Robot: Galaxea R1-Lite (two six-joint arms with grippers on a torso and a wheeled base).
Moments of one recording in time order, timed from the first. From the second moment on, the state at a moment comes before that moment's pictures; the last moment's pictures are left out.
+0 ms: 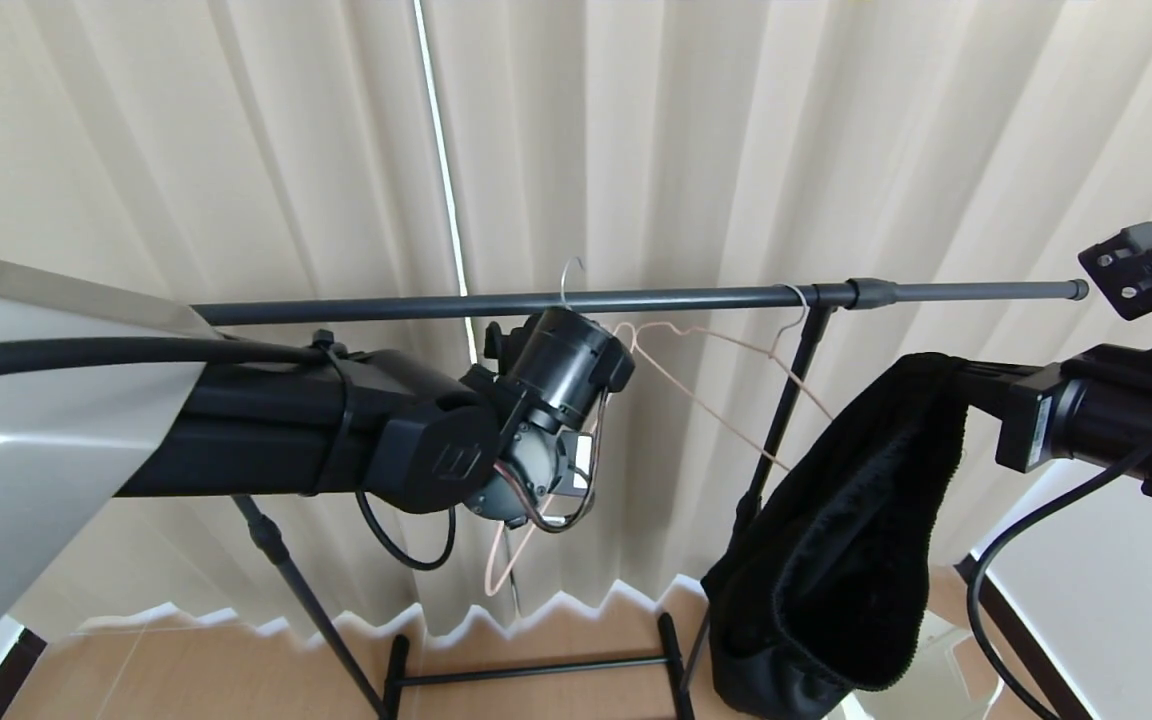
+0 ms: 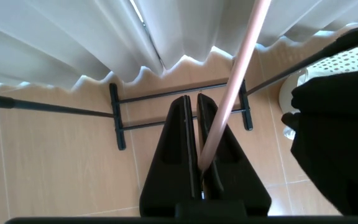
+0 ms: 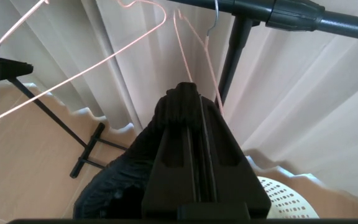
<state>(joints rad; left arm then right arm) -0.75 2.05 -1.45 0.22 0.54 -0.39 0.21 1.37 -0.72 -0.39 0.19 -0.02</state>
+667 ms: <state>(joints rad) -0.80 1.84 -1.15 0.11 0.55 -0.38 0.32 1.37 -0.72 -0.39 0.07 -0.02</state>
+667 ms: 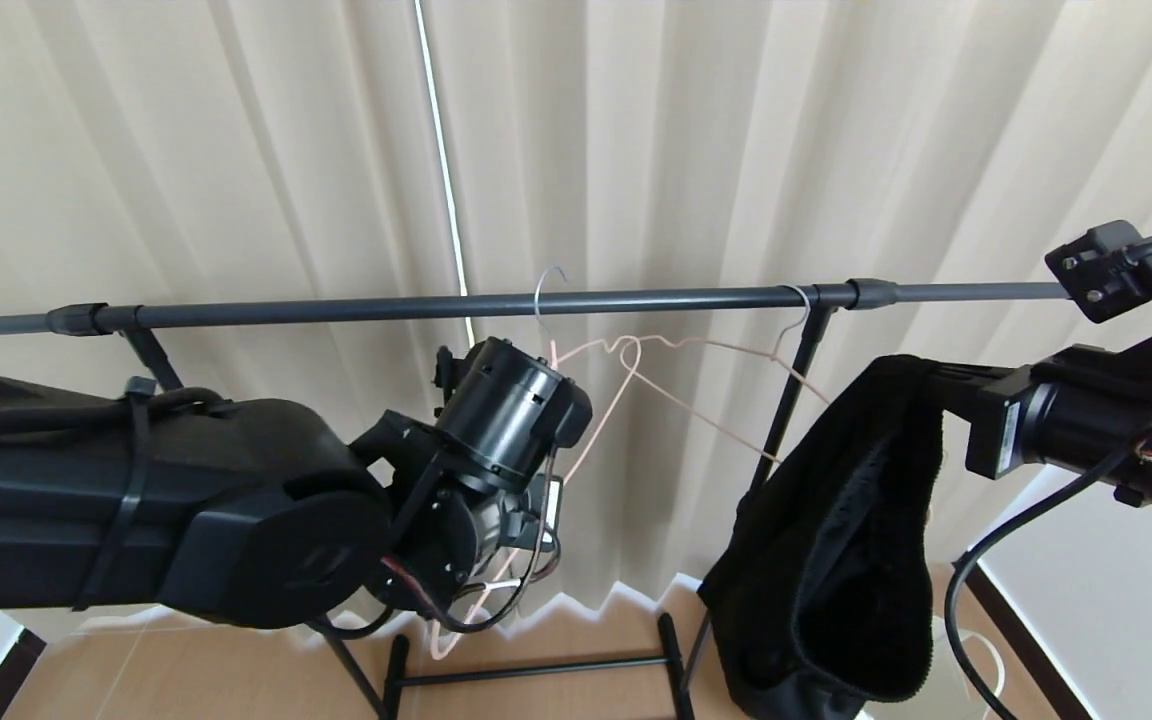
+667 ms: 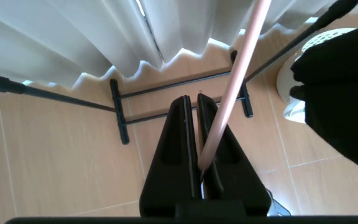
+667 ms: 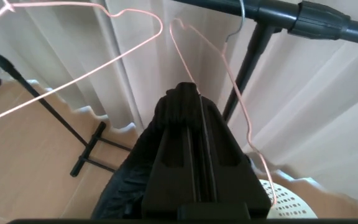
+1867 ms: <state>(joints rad) -0.76 1.43 -0.35 -0.55 0.12 -0.01 0.52 1.61 -0.84 -0.41 -0.40 0.06</state>
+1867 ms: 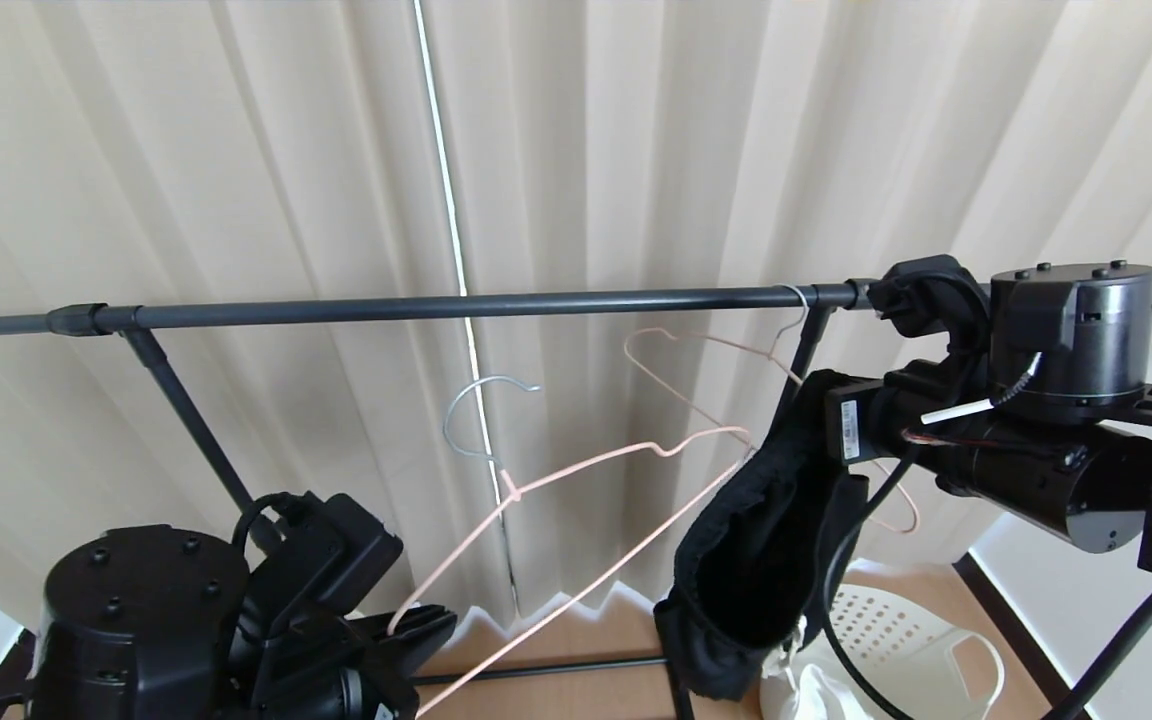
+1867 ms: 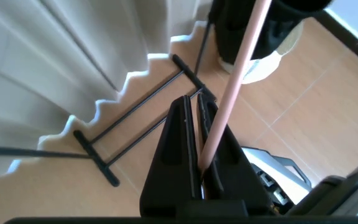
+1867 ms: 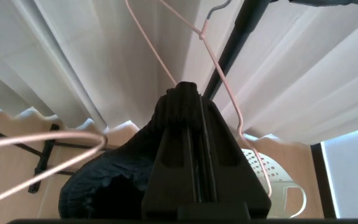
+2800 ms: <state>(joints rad) -0.80 1.39 -0.30 -0.57 0.08 0.03 0.54 1.68 -0.89 -0.41 -0.44 0.12</state>
